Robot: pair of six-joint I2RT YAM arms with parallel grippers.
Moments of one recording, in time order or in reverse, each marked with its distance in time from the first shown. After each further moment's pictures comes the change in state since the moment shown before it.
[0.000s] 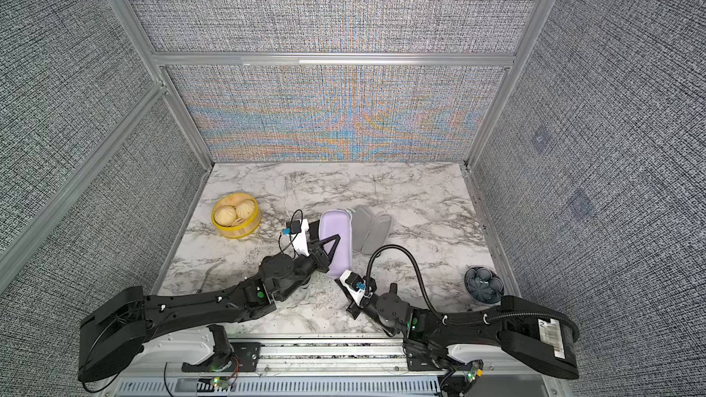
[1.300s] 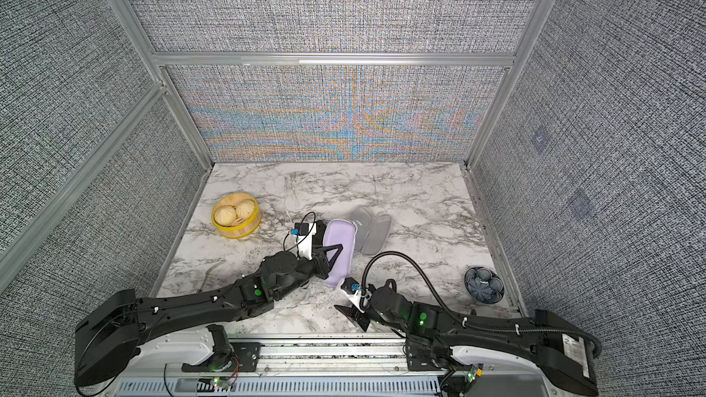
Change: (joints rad) left arm 0.023 -0.032 0.004 -0.175 0.125 0.033; right arm -0.034 -0.160 0.085 -0.547 -0.264 0.073
